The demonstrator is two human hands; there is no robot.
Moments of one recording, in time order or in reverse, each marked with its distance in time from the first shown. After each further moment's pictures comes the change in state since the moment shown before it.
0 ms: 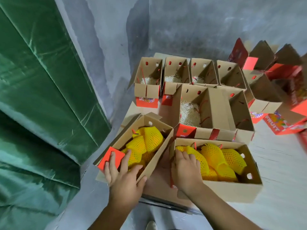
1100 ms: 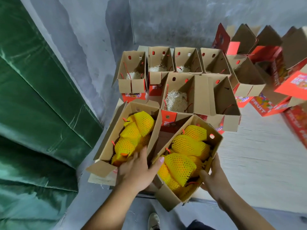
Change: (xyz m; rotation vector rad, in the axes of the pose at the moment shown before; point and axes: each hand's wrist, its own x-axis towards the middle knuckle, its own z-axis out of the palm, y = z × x) left_hand 0.051 0.057 -0.001 -0.020 -0.403 -0.006; right_hand -0.060 0.105 -0.014 1.061 -0.027 0.336
